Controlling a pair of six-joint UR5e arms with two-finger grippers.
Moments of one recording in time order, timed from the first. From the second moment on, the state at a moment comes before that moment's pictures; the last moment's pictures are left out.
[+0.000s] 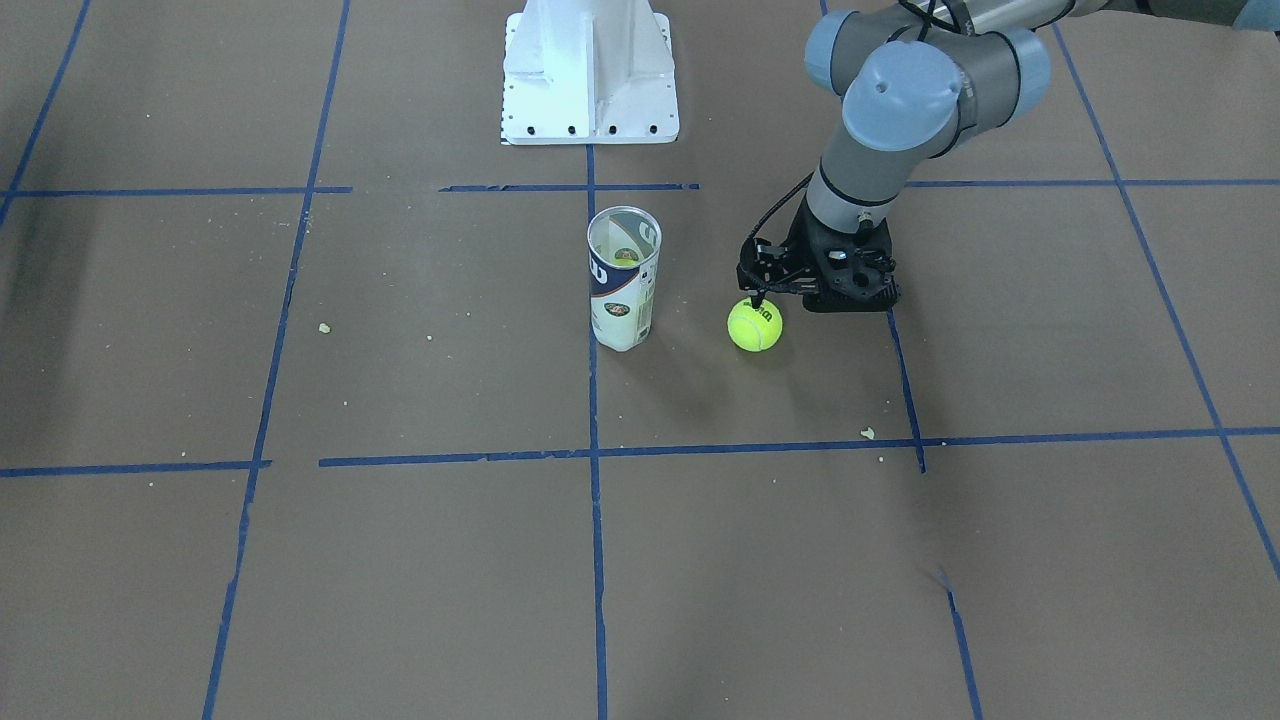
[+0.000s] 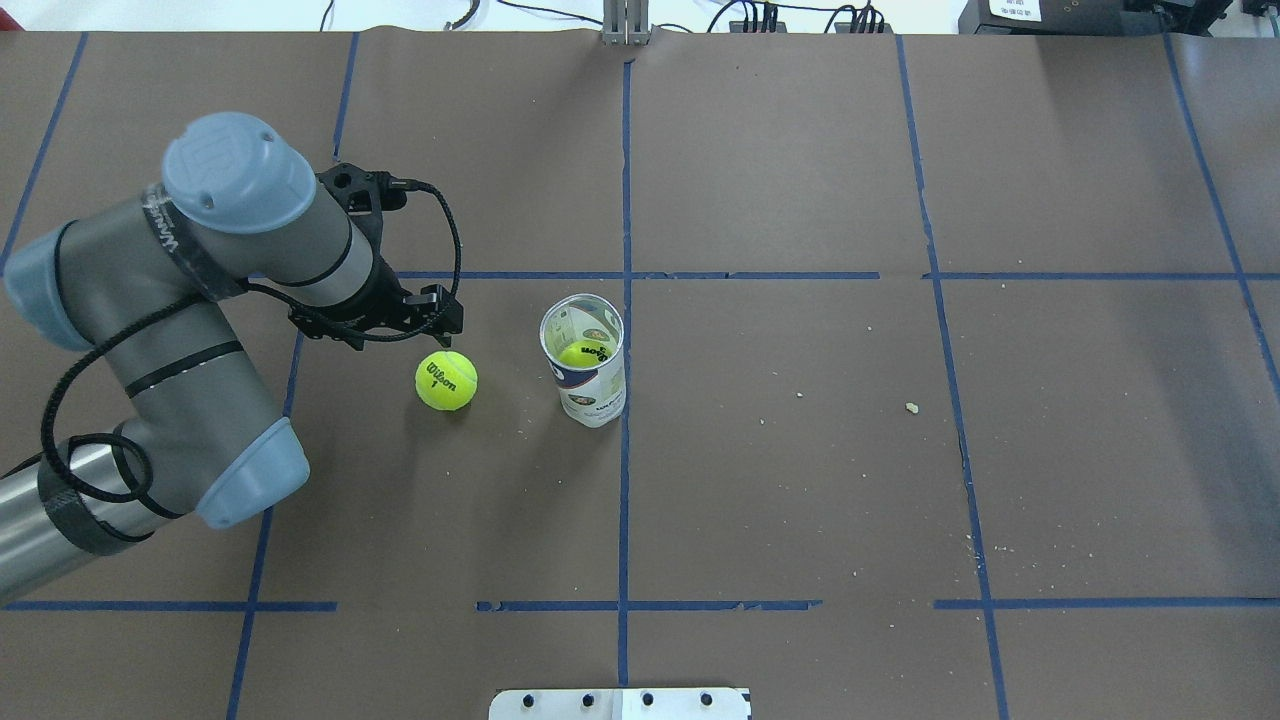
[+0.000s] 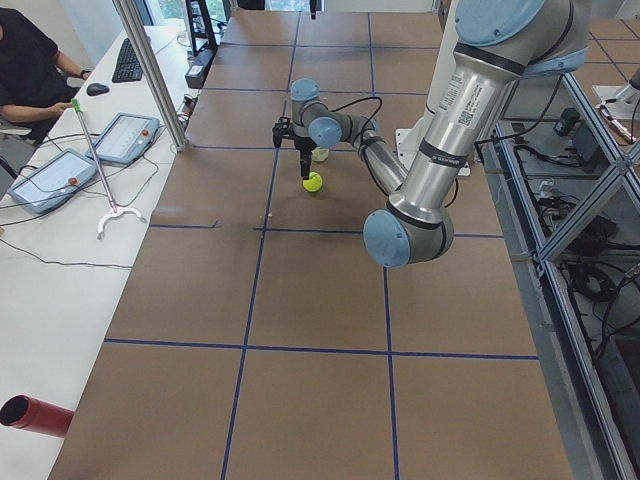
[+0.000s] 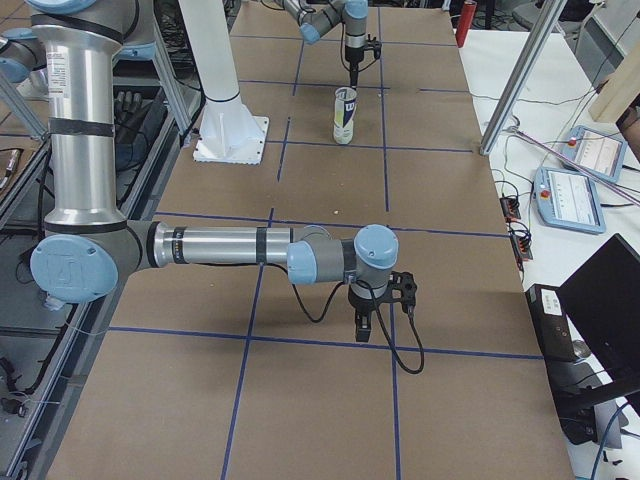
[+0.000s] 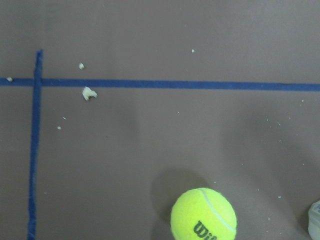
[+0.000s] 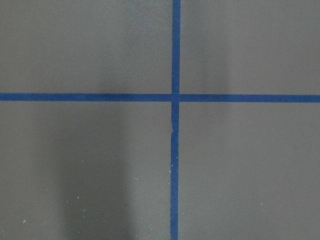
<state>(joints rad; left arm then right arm) -0.68 -2.06 -1.78 -1.63 -2.01 -1.10 1.46 -1.60 1.62 -1.49 2.30 0.16</state>
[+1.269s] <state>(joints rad) -0.60 -2.05 -1.64 -1.80 -1.99 -1.16 1.46 -1.60 1.62 -1.49 2.30 0.16</state>
